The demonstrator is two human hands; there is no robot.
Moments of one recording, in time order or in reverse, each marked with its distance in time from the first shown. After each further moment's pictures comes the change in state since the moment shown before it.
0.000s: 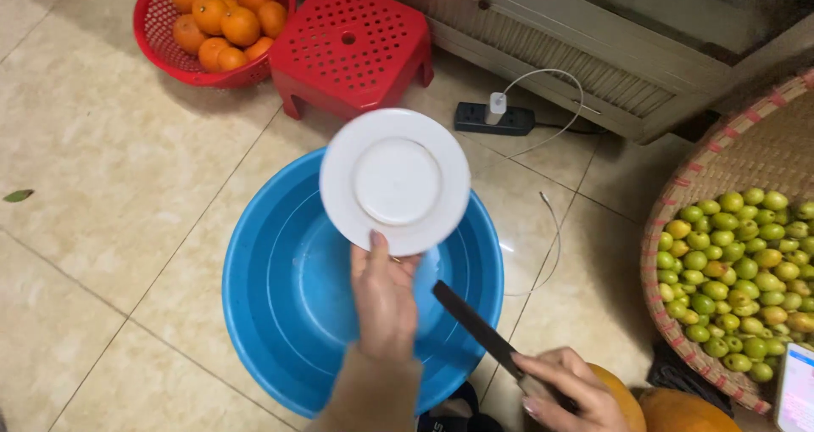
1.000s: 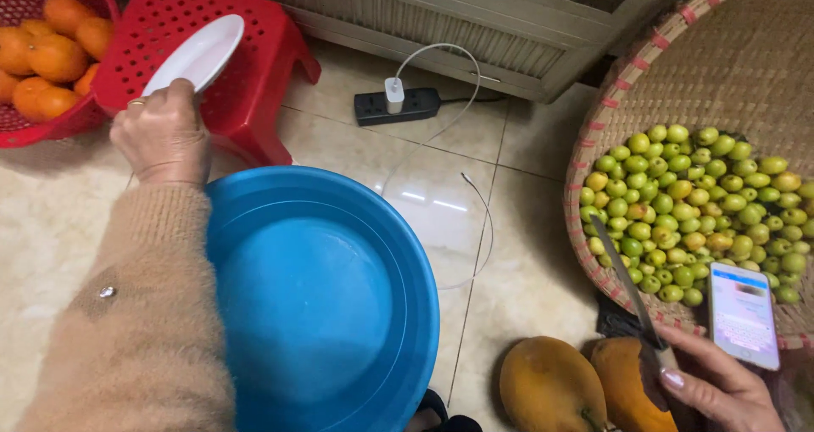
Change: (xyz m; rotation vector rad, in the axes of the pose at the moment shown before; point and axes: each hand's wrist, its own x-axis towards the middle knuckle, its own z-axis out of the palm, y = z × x) left_hand 0.328 0.073 0.039 2.107 0.065 2.046; right_hand -0.117 -0.016 -0.103 0.515 1.053 0.949
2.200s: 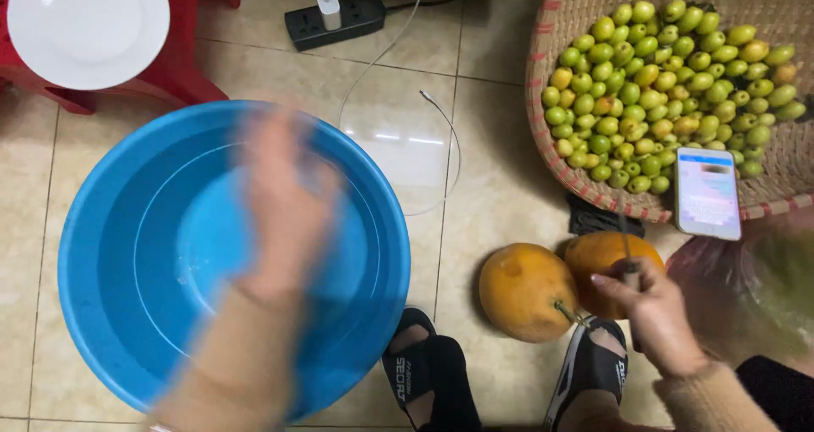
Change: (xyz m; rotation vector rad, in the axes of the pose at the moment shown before) left_hand -0.024 0.123 -0.274 -1.373 -0.545 -0.313; right_hand -0.008 0.071 -0.019 -0.629 0.174 0.028
